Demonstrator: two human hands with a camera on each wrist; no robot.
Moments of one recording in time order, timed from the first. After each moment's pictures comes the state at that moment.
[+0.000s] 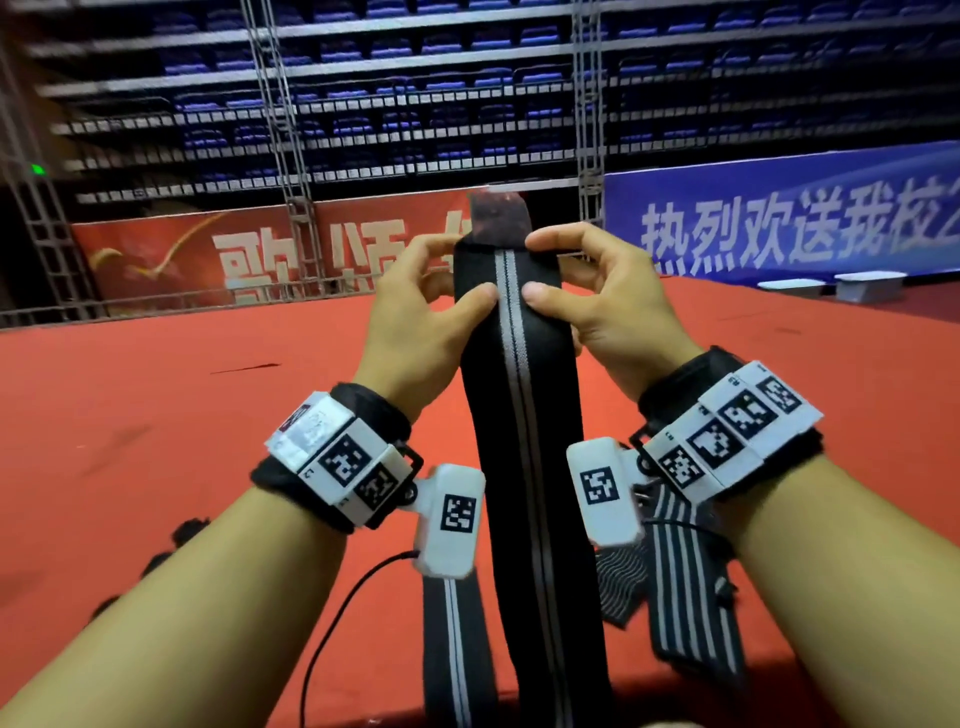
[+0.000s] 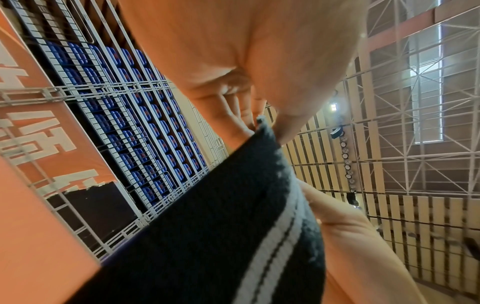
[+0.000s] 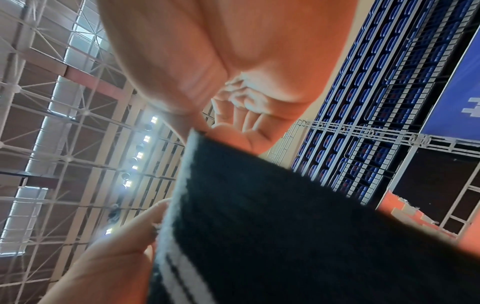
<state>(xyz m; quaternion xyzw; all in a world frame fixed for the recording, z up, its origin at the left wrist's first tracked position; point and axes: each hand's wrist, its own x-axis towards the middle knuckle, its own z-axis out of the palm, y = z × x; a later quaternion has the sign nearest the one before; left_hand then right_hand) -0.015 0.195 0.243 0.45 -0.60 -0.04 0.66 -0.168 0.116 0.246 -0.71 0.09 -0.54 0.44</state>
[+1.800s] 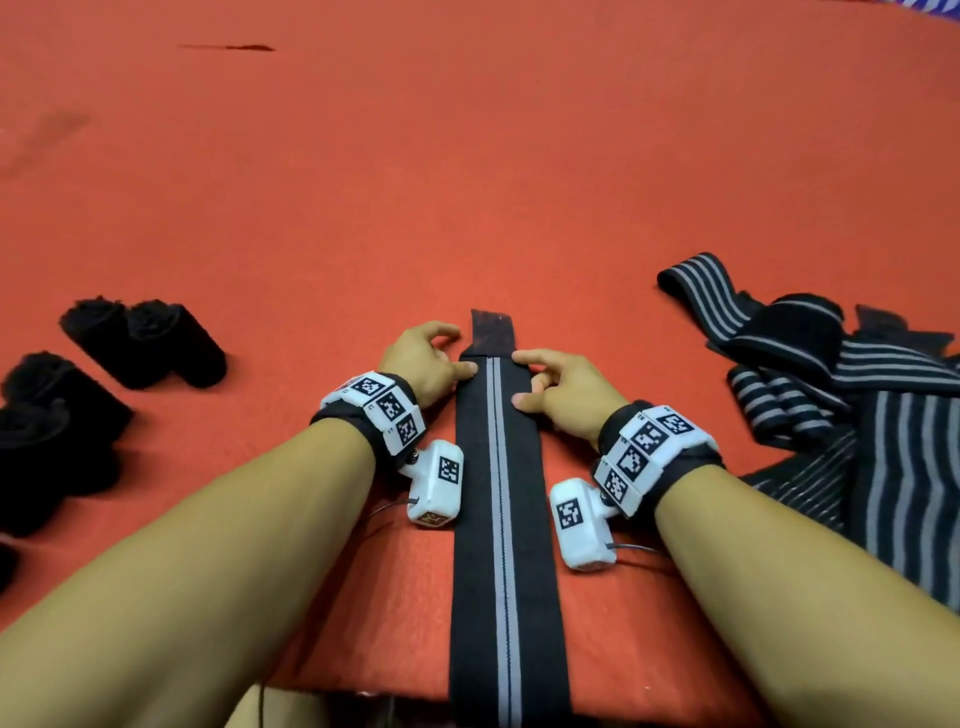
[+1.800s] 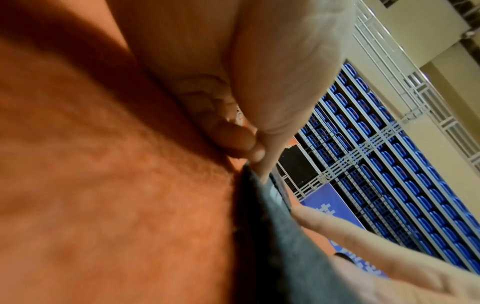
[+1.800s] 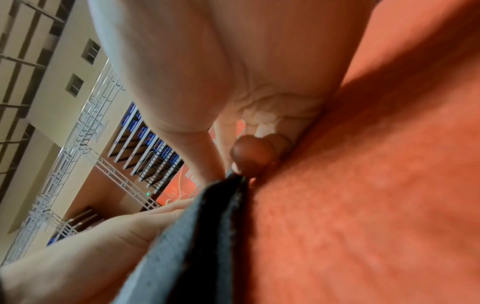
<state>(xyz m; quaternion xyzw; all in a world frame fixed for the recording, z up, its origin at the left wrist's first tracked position) 0.237 0.028 -0.111 0.82 -0.33 -0.26 0.39 0.057 -0.071 -0.104 -0.76 0.37 -0.11 0.52</state>
